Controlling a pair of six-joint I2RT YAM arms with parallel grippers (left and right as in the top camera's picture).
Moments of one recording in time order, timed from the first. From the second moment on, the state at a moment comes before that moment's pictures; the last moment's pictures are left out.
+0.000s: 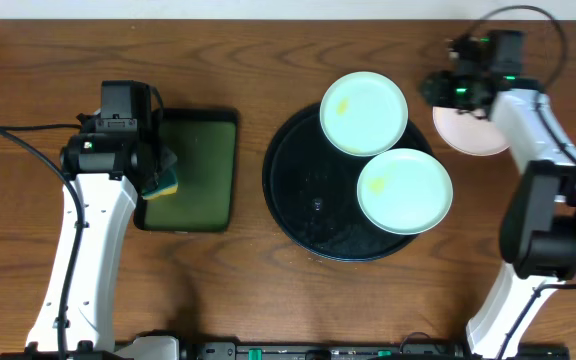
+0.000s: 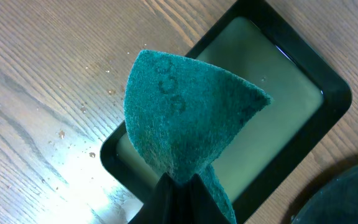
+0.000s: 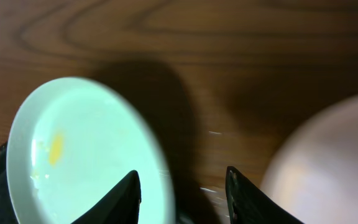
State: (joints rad) left arm 0.01 1.40 1.26 -1.04 -0.22 -0.67; right arm -0.02 2.07 1.55 -0.44 -0.34 0.08
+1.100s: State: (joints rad) left arm 0.01 1.40 1.26 -1.04 -0.22 -0.67; right arm 0.16 2.15 1.57 -0.53 -0.10 0.18
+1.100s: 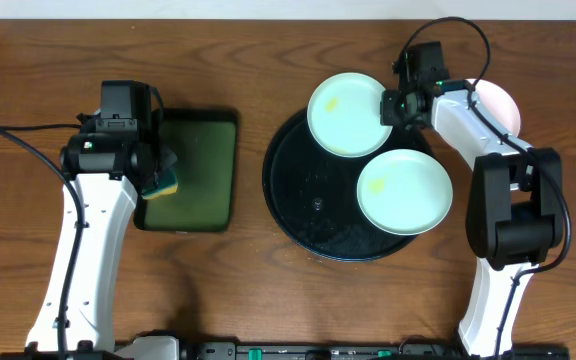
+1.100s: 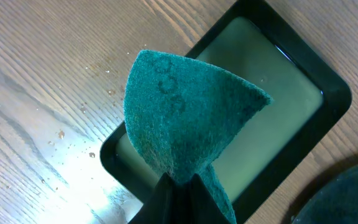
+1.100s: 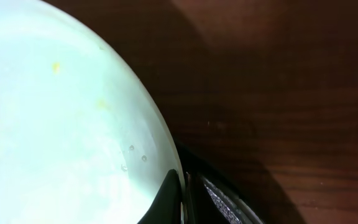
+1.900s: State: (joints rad) left arm 0.01 1.62 1.26 -0.89 0.01 -0.54; right arm 0.22 2.09 1.61 -0.83 -0.45 -0.19
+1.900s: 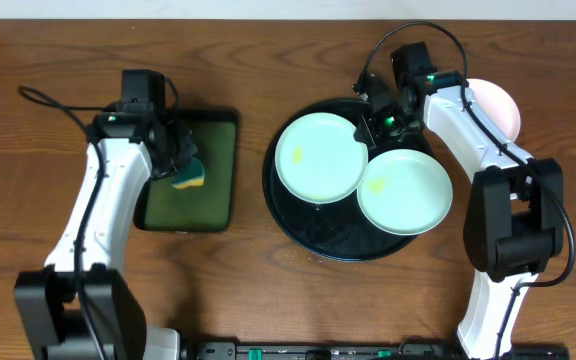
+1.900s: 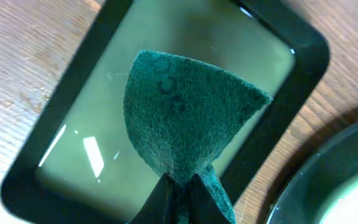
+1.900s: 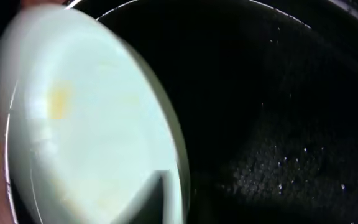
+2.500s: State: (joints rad) left arm 0.01 1.63 1.26 -0.89 0.01 -0.54; right arm 0.28 2.14 1.61 -0.79 -0.23 -0.02
